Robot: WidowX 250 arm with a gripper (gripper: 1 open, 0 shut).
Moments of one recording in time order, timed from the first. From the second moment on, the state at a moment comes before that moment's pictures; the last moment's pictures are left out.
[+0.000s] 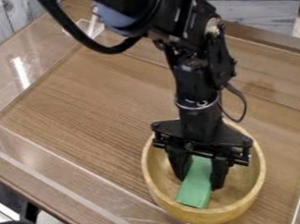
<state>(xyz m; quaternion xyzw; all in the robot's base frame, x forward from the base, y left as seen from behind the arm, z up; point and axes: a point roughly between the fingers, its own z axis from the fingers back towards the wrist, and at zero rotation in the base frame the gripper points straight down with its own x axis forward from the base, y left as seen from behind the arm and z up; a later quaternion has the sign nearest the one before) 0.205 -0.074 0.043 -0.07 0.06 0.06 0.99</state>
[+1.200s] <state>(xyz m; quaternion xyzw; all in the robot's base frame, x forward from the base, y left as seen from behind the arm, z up) 0.199 -0.054 0.077 -0.09 0.06 0.09 0.99</state>
